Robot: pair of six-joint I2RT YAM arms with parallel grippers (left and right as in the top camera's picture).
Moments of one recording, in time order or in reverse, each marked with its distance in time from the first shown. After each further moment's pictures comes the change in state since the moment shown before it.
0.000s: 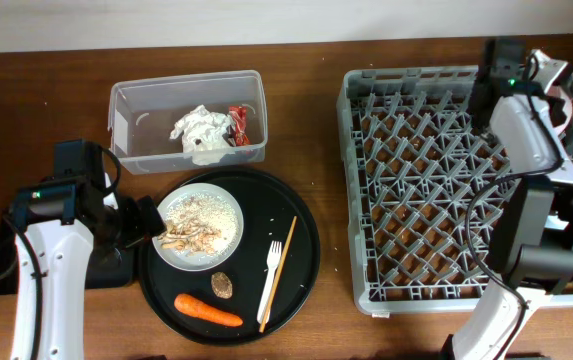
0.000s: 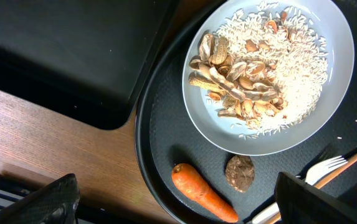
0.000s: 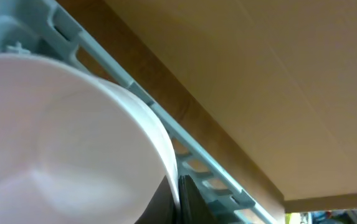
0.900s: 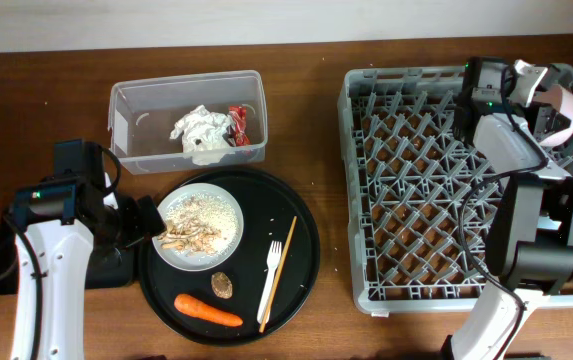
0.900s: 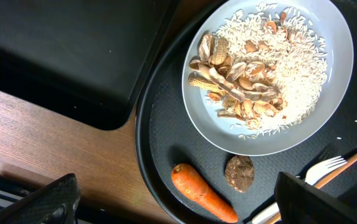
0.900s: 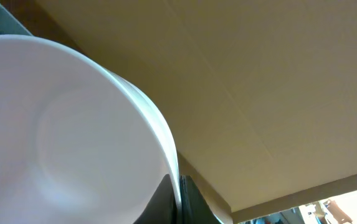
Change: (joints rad) left arm 0.000 0.000 0.000 0.002 0.000 0.000; right arm 0.041 -0.008 -0.176 0.335 0.275 -0.239
